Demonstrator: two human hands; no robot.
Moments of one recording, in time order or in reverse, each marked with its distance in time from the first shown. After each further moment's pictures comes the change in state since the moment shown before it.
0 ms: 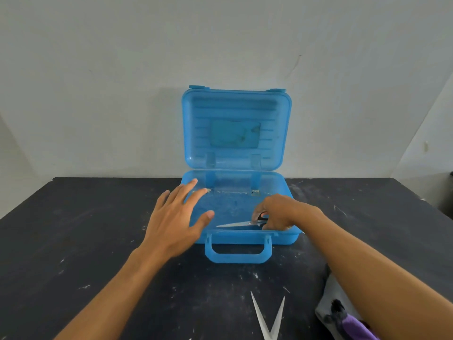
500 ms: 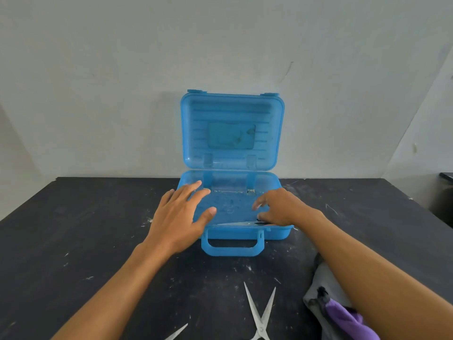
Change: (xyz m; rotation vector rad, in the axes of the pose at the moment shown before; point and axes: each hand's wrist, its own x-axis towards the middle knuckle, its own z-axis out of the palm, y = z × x) left_hand -0.008 0.022 -0.014 -0.043 0.001 0.005; right_hand -0.033 -0.001 -0.005 0.110 0.221 0.064
